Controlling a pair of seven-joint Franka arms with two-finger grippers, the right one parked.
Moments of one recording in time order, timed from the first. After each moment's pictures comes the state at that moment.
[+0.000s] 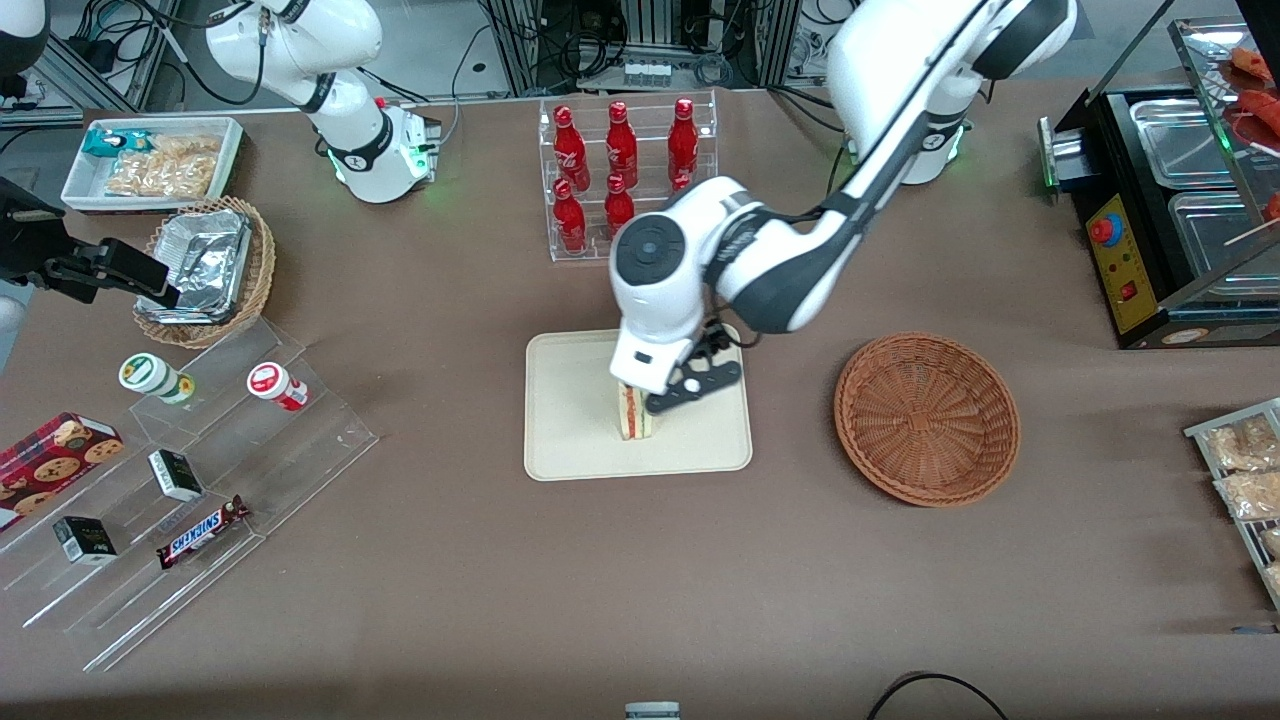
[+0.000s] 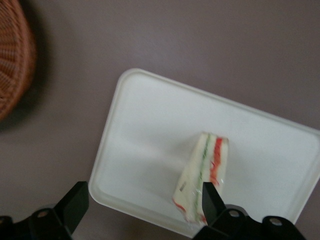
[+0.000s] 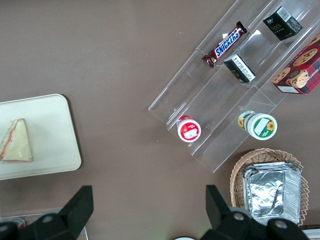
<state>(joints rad) -0.46 0.63 -0.33 -1.31 0.25 1.82 -1.21</state>
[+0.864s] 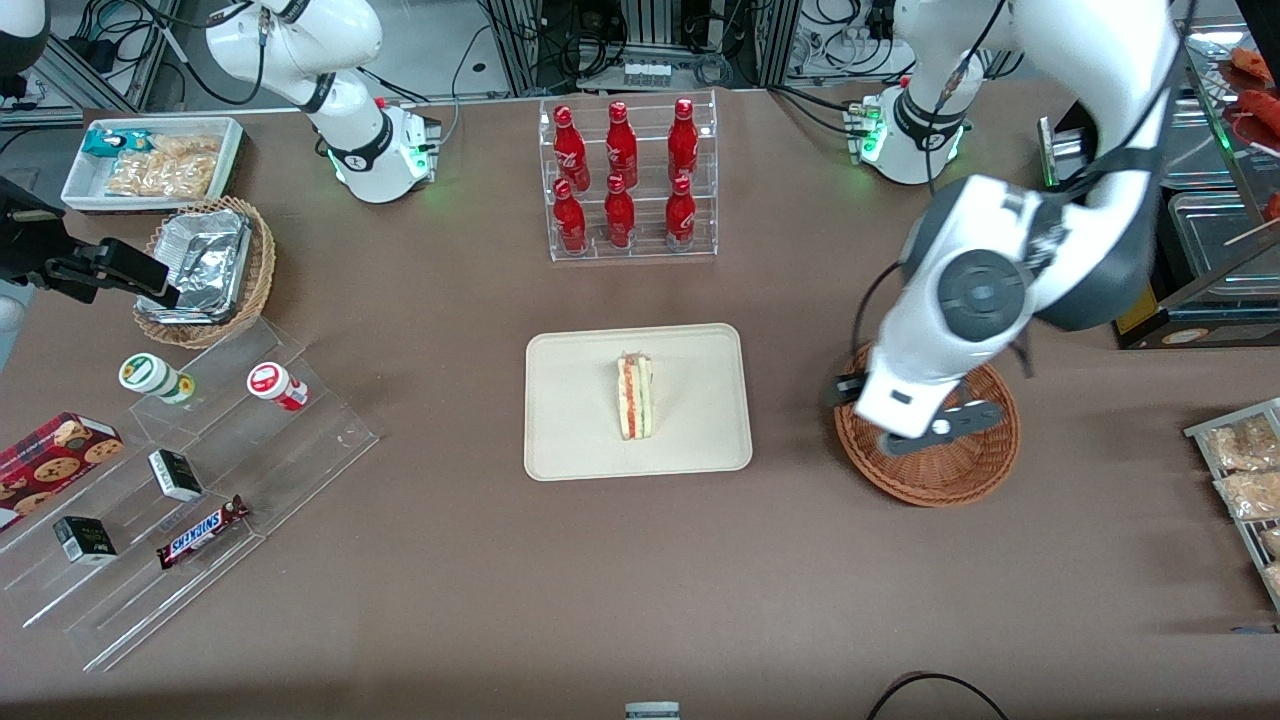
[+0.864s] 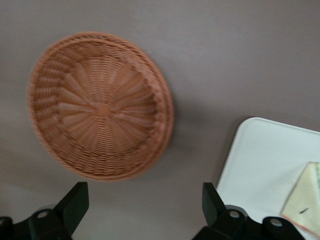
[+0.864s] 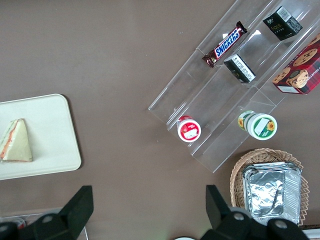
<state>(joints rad) -0.05 0.31 -0.34 -1.60 0.13 1.75 -0.68</state>
